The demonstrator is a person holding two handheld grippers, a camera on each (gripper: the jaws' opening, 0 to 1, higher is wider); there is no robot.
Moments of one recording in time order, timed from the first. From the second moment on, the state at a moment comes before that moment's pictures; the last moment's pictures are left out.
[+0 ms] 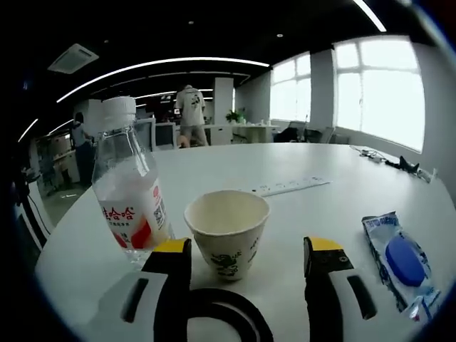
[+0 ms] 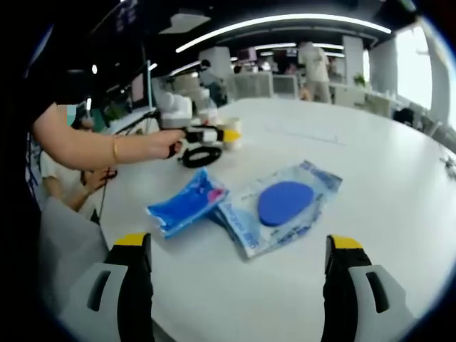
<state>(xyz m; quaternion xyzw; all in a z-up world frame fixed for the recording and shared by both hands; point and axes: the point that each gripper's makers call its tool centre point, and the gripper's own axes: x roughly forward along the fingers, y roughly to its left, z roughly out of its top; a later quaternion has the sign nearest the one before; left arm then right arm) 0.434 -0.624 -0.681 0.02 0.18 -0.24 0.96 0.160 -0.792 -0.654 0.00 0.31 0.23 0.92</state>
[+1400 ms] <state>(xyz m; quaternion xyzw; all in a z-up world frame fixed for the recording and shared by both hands) 0.270 -0.703 -0.643 0.03 0.22 -0.40 0.89 0.170 -0.824 -0.635 -0.03 0.28 0.25 0.92</state>
